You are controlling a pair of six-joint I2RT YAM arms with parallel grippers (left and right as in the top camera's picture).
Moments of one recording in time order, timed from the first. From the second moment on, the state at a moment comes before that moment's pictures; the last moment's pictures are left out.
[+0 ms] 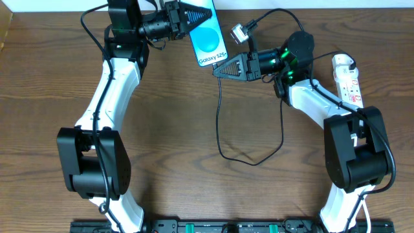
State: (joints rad) left arm -0.09 1.89 1.55 0.25 1.21 -1.00; right arm 0.29 1.99 1.25 1.03 -1.49 1.33
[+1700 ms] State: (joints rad) left arm -0.05 1.89 1.55 0.10 1.37 -0.91; right arm -0.04 1.94 1.25 -0.50 -0.70 0.49
